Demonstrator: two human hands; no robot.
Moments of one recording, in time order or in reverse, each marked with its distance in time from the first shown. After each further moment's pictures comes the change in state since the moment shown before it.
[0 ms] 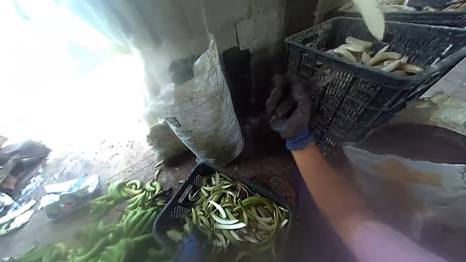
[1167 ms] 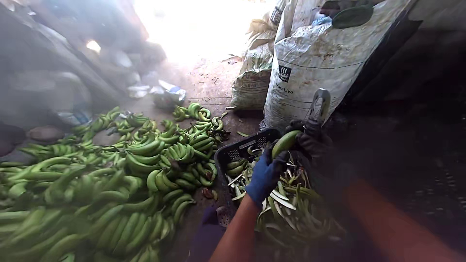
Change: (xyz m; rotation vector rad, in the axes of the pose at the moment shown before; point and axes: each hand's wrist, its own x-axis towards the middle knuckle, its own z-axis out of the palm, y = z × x) left_hand -0.026 0.045 -0.108 -1.574 0.031 0.463; right_hand -0.119 0.151 0.082 -0.408 -0.407 0.692
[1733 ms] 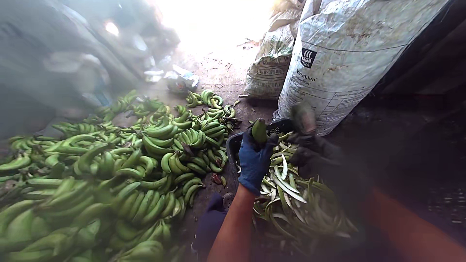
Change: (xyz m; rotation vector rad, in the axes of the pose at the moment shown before) left_hand -0.018 0.009 -0.040 0.160 0.558 0.206; right_hand -0.029 -0.010 0.034 -0.150 -0.298 0.310
